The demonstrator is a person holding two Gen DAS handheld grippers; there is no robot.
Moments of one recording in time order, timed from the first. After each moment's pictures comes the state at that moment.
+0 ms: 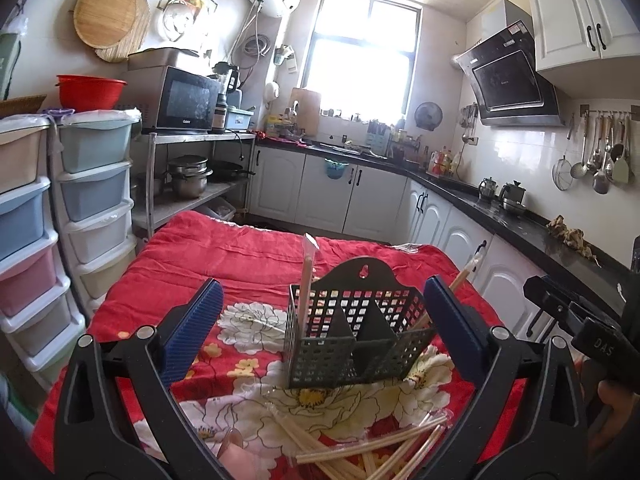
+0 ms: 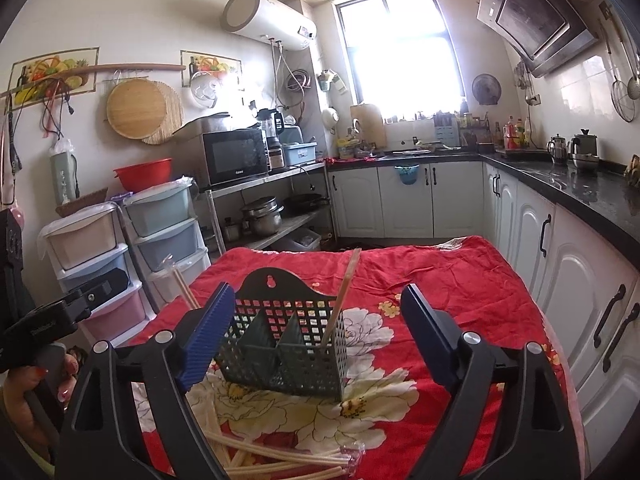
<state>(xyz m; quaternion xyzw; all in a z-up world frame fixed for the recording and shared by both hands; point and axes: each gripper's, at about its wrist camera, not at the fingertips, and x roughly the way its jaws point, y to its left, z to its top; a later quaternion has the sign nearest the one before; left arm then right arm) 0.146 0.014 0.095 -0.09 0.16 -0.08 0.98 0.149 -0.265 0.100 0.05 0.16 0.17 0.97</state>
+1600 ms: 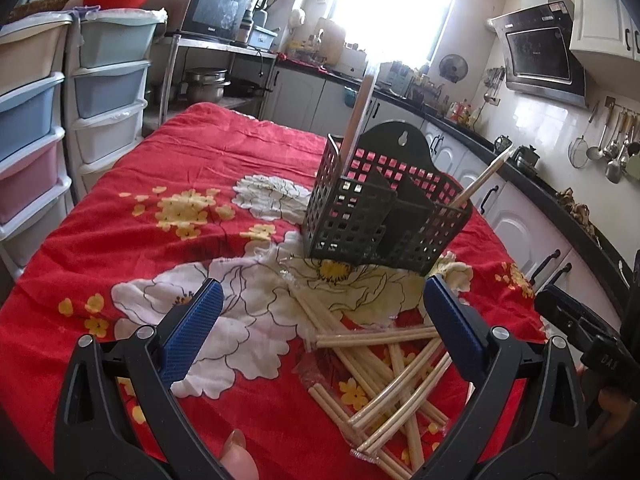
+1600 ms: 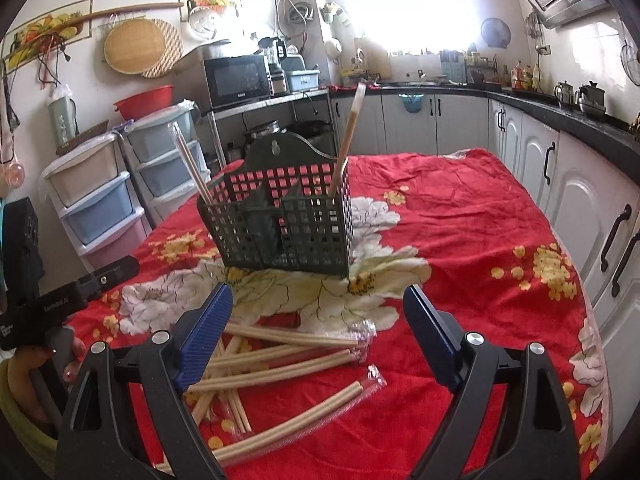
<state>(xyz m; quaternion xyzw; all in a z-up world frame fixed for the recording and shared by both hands) 0.121 0.031 -0.002 -0.14 0.29 -0.07 0.94 0.116 -0.259 0.018 0.03 0.29 0.17 0.94</state>
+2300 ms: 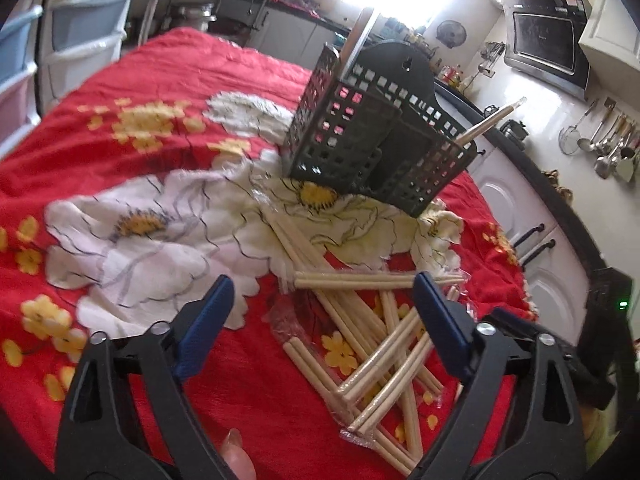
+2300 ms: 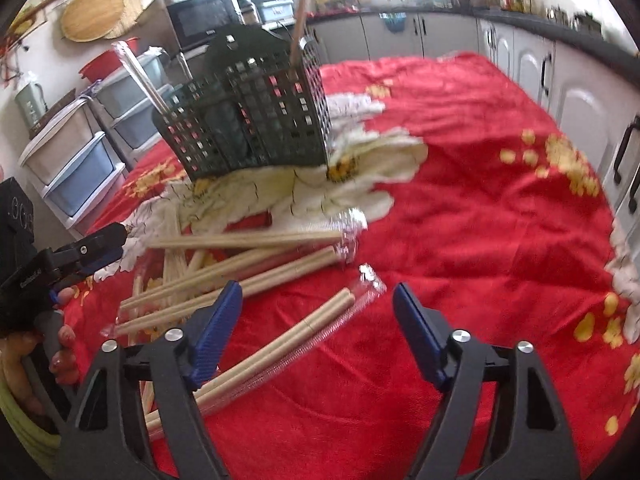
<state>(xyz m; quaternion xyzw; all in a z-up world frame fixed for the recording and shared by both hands) 0.140 0.023 -0.051 -0.19 0.38 -0.14 0.89 0.132 -0.268 -0.051 0.07 0.43 0.16 0.88</state>
